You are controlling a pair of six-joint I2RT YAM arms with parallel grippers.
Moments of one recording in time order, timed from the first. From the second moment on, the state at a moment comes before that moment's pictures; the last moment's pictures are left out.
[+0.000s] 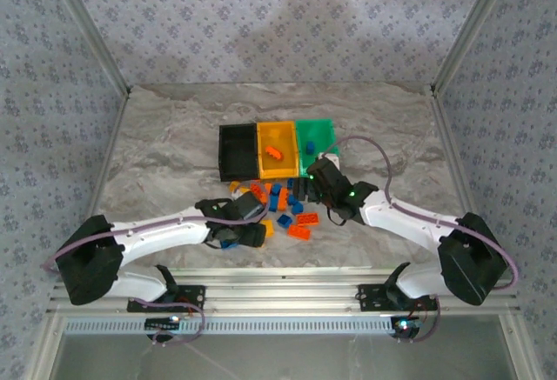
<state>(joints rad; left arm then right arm) -1.00 1.33 0.73 -0.64 -0.16 -0.71 0.76 1.34 0.79 -0.32 0.27 0.64</state>
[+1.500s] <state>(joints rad) -1.00 1.33 0.81 -0.61 -0.16 -0.67 0.72 1.25 0.74 -0.32 0.26 0.66</state>
